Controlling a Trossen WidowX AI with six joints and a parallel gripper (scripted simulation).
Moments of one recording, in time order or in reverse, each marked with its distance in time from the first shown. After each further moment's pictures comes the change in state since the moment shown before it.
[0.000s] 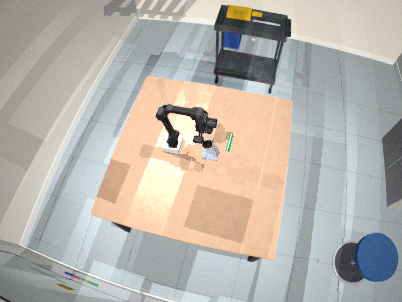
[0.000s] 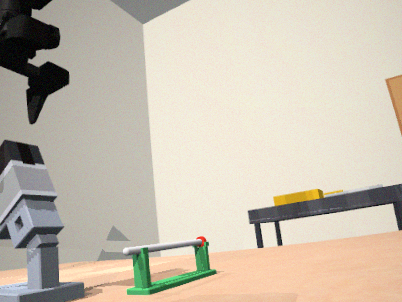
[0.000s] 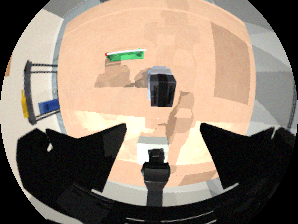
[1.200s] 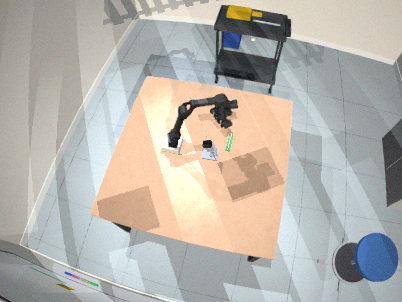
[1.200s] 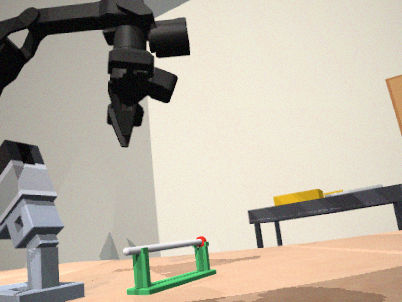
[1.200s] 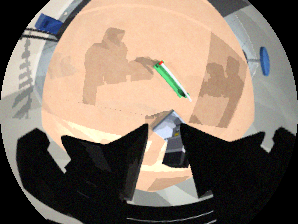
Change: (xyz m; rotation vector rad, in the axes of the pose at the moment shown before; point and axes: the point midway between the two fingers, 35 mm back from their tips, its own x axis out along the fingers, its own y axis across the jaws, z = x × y) arm 0.036 0.138 0.101 -0.780 0.064 -0.109
